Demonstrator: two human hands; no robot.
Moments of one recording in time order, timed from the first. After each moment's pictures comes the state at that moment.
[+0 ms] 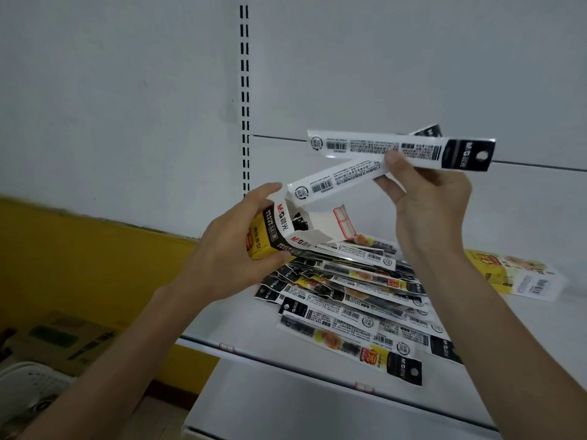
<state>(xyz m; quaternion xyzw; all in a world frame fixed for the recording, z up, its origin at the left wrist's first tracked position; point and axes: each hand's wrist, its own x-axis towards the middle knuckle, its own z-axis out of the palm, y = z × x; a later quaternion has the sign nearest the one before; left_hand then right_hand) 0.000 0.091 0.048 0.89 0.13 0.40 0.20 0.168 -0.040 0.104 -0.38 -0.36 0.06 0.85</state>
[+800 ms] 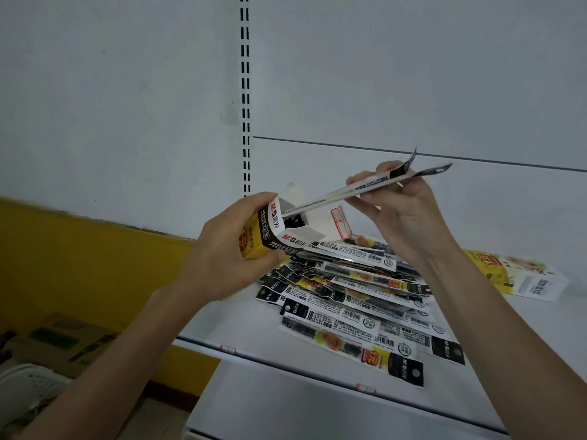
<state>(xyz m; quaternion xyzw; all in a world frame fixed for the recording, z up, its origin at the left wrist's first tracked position) -0.001 0.096 0.047 0.87 0.11 0.43 0.20 0.184 -0.035 0.095 -0.36 -0.46 0.29 0.76</state>
